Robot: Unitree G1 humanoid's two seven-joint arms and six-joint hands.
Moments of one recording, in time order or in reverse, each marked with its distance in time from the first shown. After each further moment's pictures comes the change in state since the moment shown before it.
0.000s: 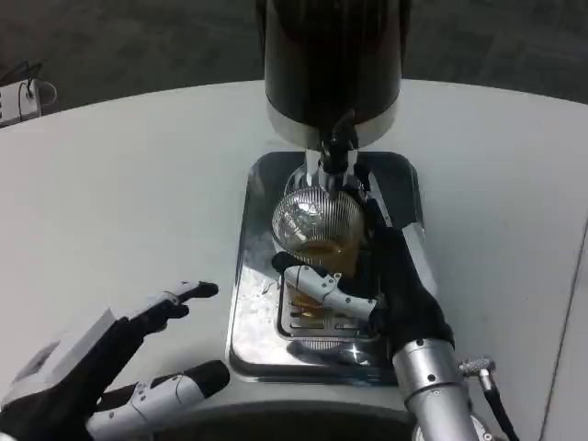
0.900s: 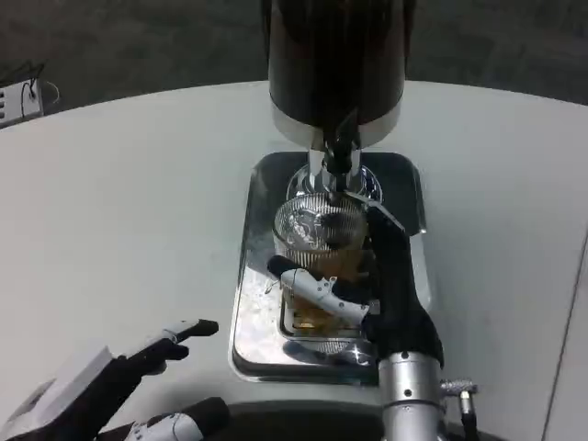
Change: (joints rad) left arm 0.146 0.000 0.020 -0.141 -0.038 0.078 -0.051; right arm -0.024 0.061 0.043 0.139 -0.076 -0.083 -0.302
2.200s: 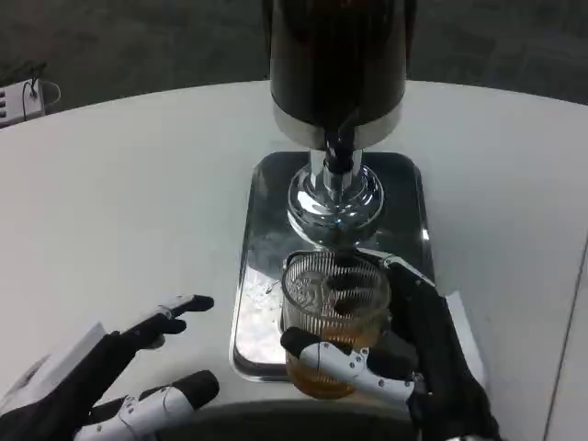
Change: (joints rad) left arm -0.098 0.000 0.012 0.115 -0.028 -0.077 -0.006; right arm 0.462 -0.049 0.063 -0.610 0.033 0.128 0.281
